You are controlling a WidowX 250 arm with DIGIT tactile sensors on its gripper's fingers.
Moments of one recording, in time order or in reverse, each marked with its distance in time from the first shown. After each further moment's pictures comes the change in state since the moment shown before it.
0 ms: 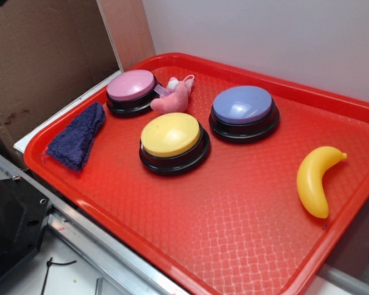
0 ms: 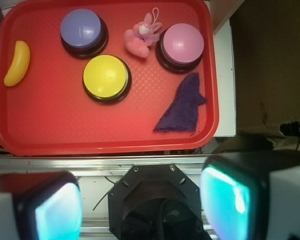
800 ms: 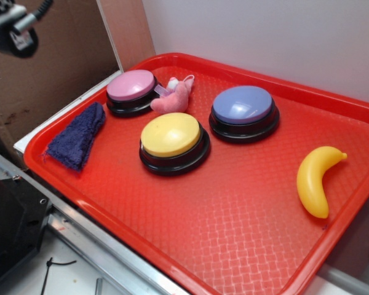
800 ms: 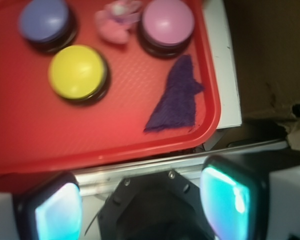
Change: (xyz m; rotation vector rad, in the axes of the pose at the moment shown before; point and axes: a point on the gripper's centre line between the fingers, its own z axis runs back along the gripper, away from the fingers) arm 0.002 0.023 -0.062 0.026 -0.010 0.177
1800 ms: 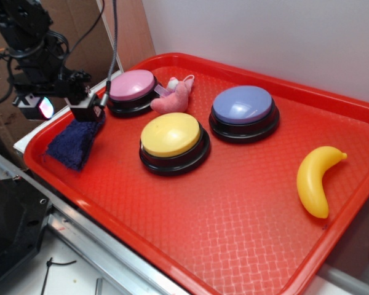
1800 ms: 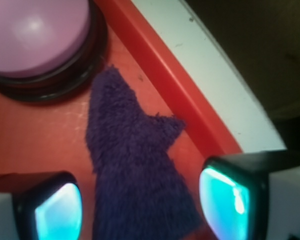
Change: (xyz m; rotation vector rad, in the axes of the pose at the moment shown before) arm 0.055 0.068 -0.147 0.084 -0.093 0.400
